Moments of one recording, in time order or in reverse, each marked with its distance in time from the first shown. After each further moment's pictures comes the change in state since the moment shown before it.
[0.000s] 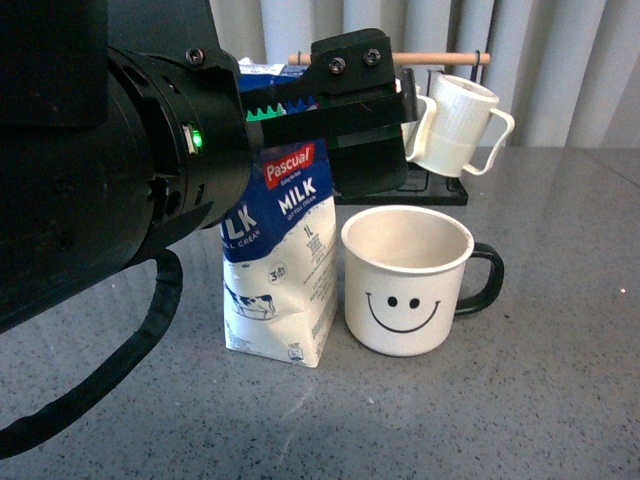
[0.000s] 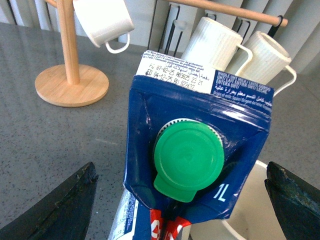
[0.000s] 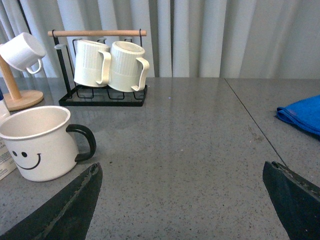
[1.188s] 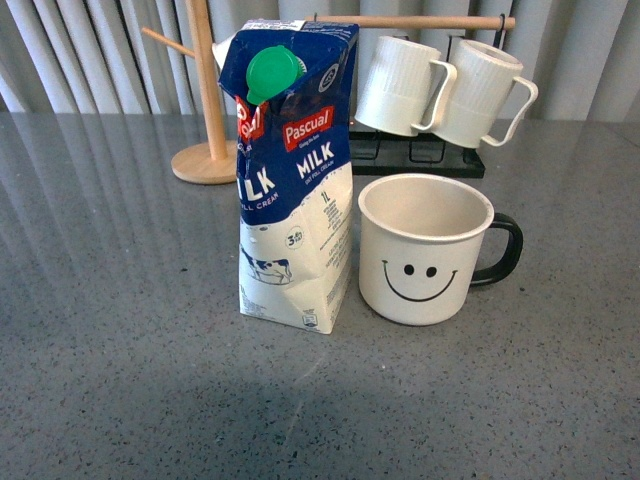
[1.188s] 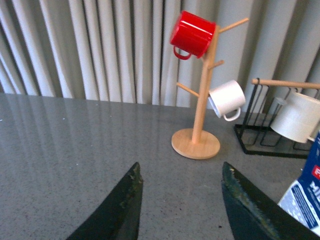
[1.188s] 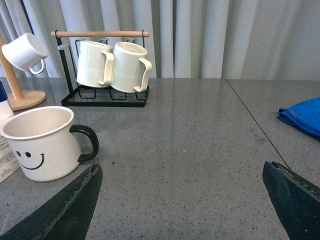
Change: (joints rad) left arm 0.552 -0.796 -0.334 -0.201 0.343 0.303; right arm 0.000 0.000 0.000 0.001 0.000 0.000
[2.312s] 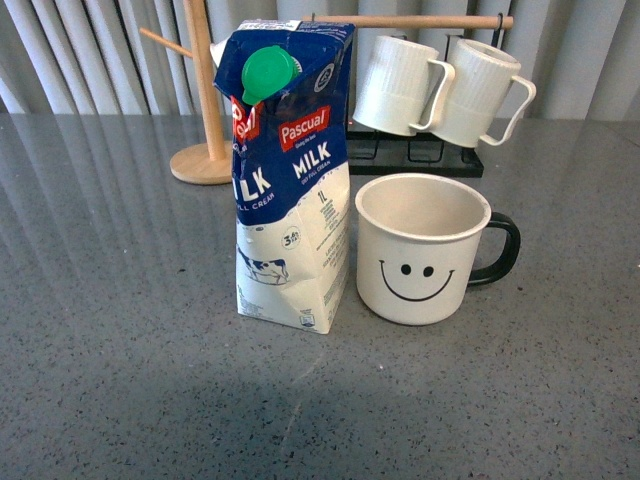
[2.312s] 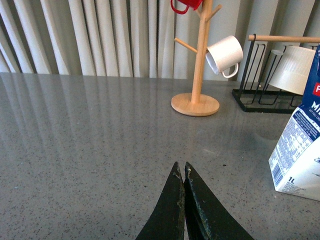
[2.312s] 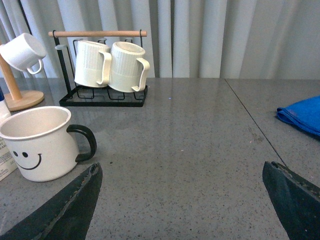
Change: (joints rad) left arm 0.139 -0.424 -0.369 -0.074 0.162 0.015; right arm 0.000 0.000 0.000 0.000 0.000 0.000
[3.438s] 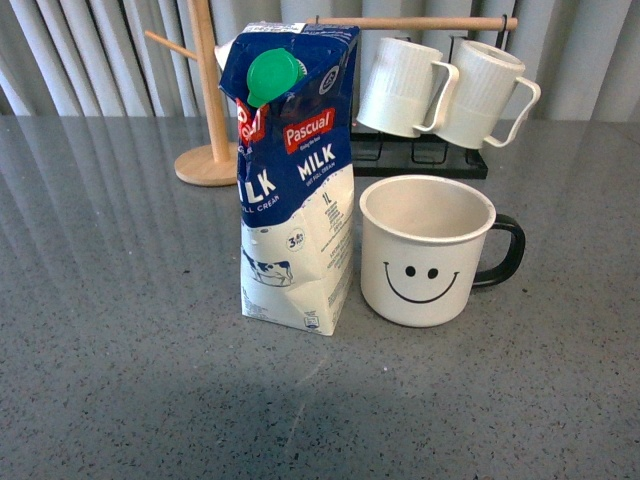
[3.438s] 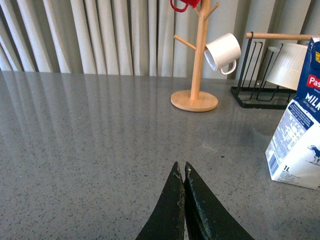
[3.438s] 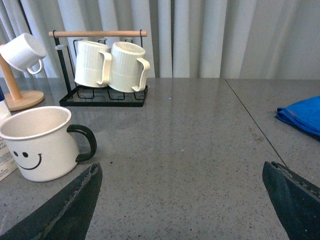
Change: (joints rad) left arm 0.001 -0.259 -0.028 -0.231 0.000 0.000; right arm 0.000 0.000 0.000 0.000 0.000 0.000
